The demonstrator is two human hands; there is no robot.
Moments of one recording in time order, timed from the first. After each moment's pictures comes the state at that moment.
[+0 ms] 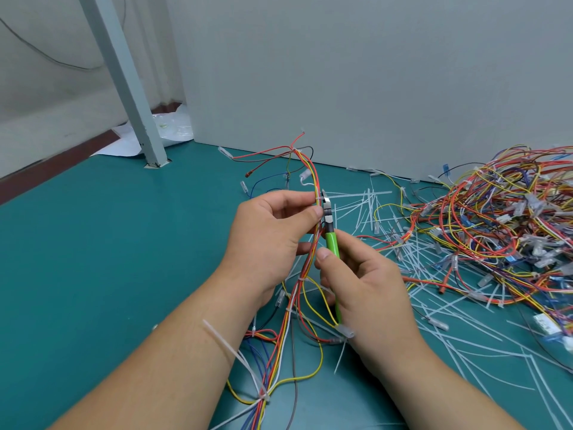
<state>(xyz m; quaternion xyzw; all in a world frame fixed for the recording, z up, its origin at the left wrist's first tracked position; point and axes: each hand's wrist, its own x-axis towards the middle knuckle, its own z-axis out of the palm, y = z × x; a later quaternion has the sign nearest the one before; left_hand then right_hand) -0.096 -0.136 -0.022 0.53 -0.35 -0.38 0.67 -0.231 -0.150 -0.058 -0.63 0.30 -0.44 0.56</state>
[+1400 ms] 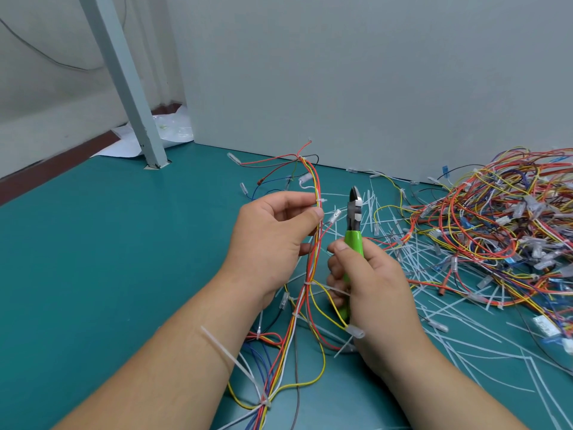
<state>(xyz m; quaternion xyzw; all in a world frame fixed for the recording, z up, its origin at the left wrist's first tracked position) -0.098 -0.137 -0.021 0.54 -0.35 -0.38 0.67 -0.231 -0.157 -0.060 -0.56 0.36 -0.45 0.60</state>
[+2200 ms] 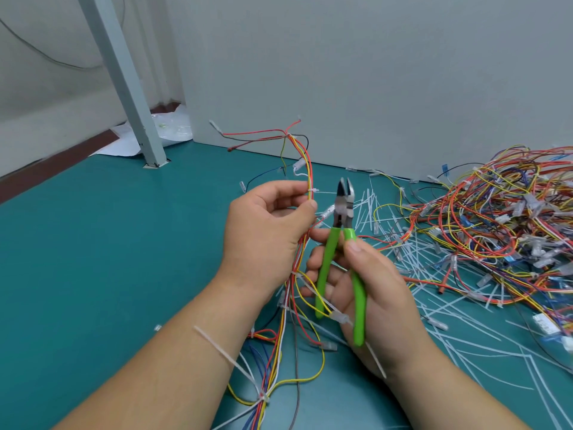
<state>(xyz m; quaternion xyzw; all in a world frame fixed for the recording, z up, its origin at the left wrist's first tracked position) -0.097 -0.138 -0.021 0.54 -0.37 -0.27 0.71 -0.235 -0.151 -0.056 -0.48 0.21 -0.40 0.75</state>
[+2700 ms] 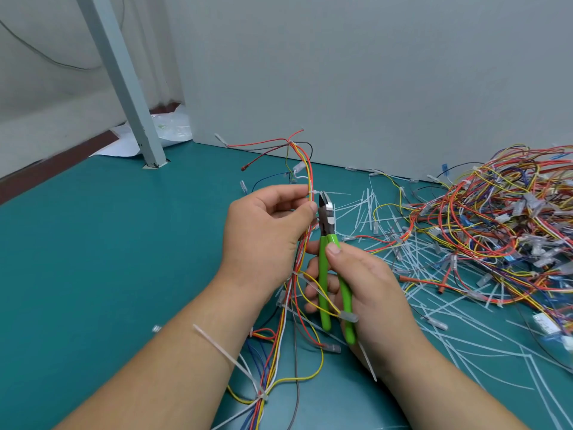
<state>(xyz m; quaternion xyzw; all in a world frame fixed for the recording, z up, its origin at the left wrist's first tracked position) -0.098 -0.138 -0.021 0.54 -0.36 -0.29 0.71 -0.231 -0.149 -0.050 -0.50 0.28 -0.37 0.73</state>
